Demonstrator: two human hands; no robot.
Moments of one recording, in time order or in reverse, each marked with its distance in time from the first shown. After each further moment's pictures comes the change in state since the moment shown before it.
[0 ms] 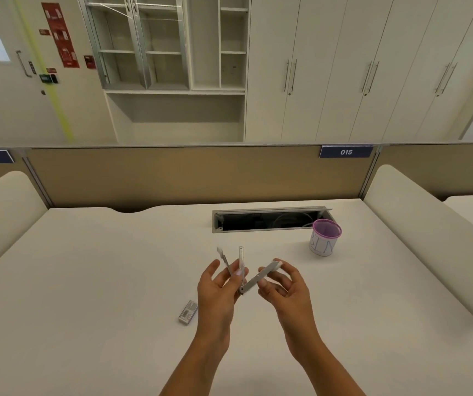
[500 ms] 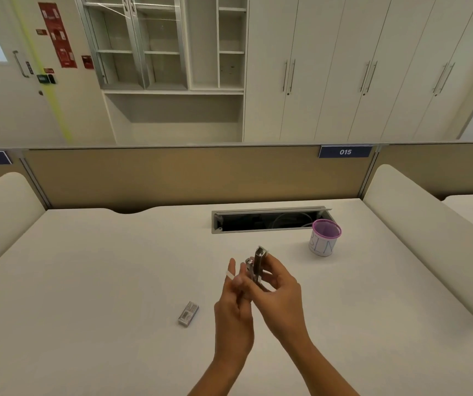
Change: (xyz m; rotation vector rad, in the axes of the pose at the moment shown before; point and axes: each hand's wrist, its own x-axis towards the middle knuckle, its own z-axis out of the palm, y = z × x) left_hand -0.011 -0.036 0.010 0.348 -0.076 0.355; right_hand -0.004 -0.021 0.027 -0.229 -0.004 -0.247
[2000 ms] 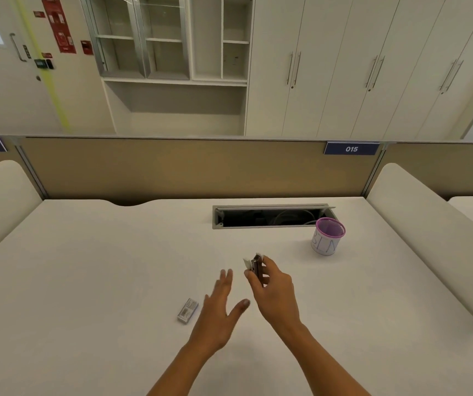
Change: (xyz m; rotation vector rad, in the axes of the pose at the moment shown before) left_hand 0.039 -0.081 -0.034 0.492 -0.371 -0.093; right_hand 0.038 0.075 0.006 -0.488 -0.026 0.061
